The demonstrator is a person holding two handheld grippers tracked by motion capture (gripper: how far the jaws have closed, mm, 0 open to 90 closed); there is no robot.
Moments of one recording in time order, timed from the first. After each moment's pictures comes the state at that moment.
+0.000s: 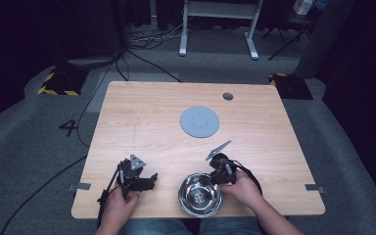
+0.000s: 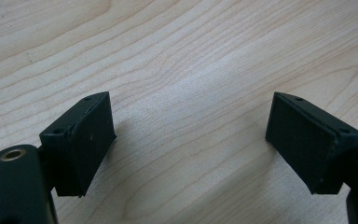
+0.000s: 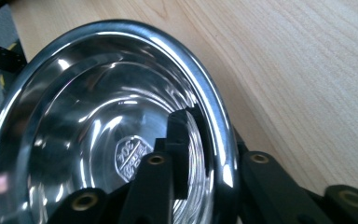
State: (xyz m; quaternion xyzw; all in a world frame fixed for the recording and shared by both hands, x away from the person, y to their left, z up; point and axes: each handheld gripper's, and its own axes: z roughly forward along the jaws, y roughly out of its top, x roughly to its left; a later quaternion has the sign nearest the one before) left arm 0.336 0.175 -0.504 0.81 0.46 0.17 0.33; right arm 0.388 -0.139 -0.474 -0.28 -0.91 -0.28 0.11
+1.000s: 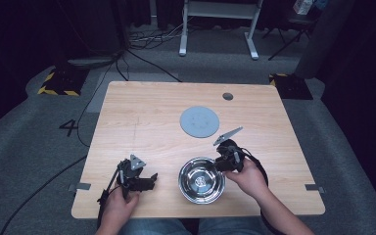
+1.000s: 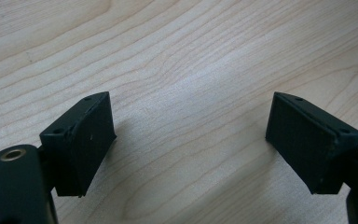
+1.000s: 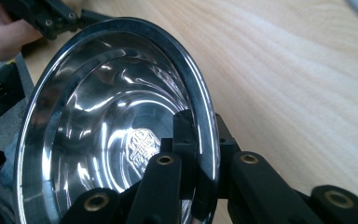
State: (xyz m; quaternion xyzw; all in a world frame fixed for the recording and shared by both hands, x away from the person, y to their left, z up) left arm 0.335 0.175 -0.504 0.81 0.46 0.17 0.33; right arm 0.400 -0.151 -0.421 -0.30 -0.90 -0.31 0.05
